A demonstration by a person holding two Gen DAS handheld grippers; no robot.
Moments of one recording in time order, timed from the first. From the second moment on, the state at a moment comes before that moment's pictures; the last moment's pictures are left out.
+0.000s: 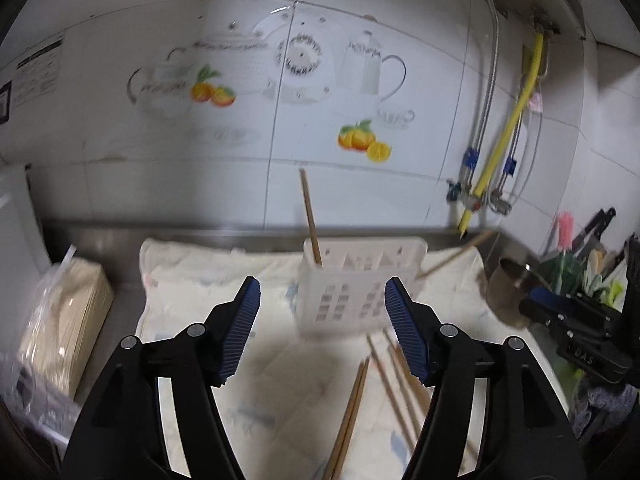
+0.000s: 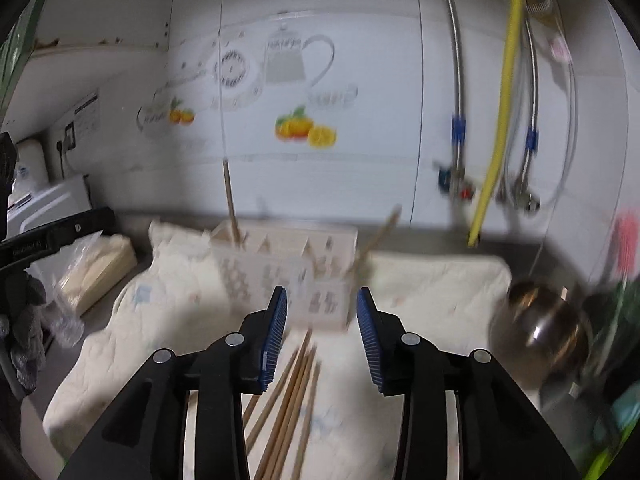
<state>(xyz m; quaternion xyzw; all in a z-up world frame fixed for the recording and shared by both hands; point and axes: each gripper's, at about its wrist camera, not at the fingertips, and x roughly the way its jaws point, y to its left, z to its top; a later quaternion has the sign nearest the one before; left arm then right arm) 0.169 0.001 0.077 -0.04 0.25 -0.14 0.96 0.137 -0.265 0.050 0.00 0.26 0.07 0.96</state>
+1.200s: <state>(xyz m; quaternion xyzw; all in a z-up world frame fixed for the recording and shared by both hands) 0.093 0.025 -0.055 -0.02 0.36 -0.11 0.92 0.074 -0.251 -0.108 0.03 0.41 0.07 0.91</state>
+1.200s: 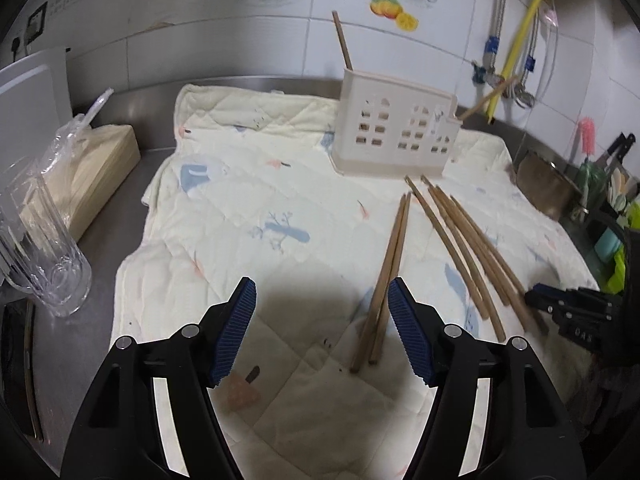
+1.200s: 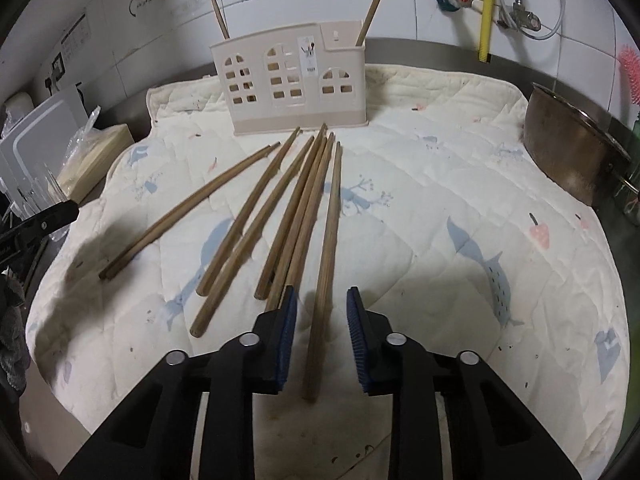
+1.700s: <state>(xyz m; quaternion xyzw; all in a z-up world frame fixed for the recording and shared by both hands) 0.123 -0.017 -0.089 0.04 0.44 -0.19 0.88 0.077 -0.256 -0.114 0.04 0.42 0.06 0.91</state>
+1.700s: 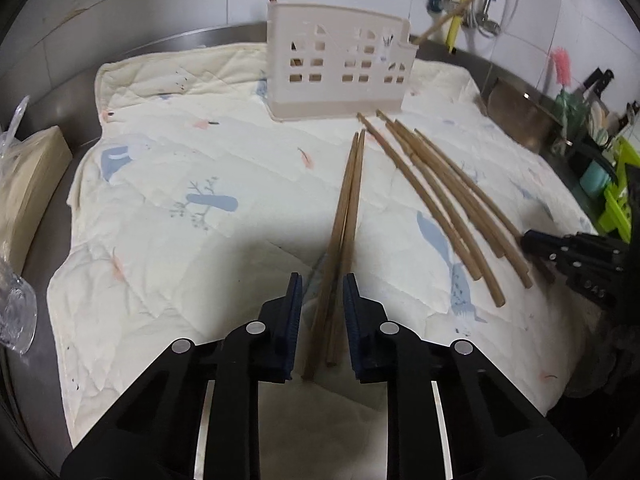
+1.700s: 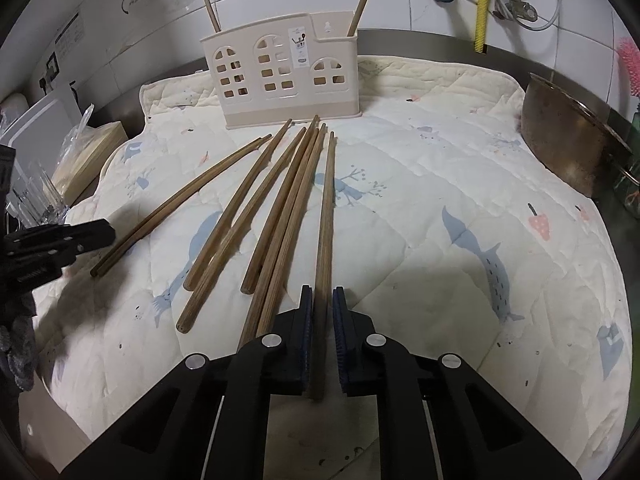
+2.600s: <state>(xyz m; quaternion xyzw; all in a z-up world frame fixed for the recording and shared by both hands) 0.138 -0.025 -0.101 0.04 0.46 -0.19 0.87 0.081 -0.257 -0.117 0.03 0.42 0.06 0.91</state>
